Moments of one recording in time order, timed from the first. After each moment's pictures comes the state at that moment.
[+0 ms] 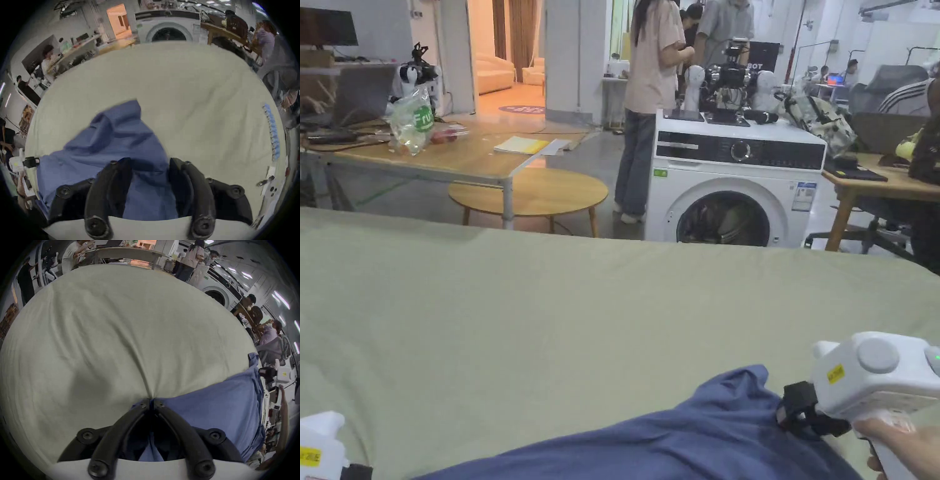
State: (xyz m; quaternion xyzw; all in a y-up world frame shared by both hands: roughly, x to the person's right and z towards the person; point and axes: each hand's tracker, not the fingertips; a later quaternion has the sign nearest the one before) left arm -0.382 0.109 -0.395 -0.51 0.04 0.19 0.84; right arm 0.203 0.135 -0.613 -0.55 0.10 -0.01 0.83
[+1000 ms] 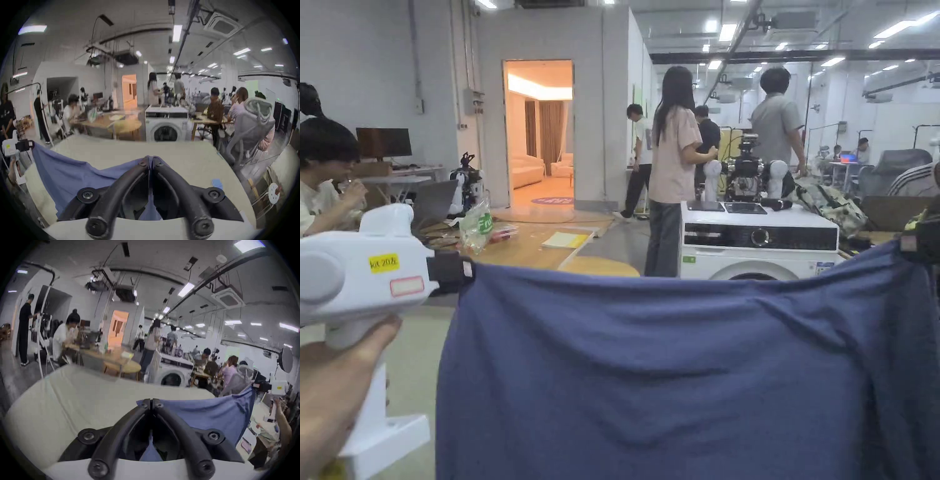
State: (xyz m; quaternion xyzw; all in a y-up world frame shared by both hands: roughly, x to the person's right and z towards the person) left arm -0.373 0.435 -0.340 -0.10 -0.03 0.14 0.98; right arm 0.211 0.490 -0.423 -0.14 0.09 -0.01 0.99
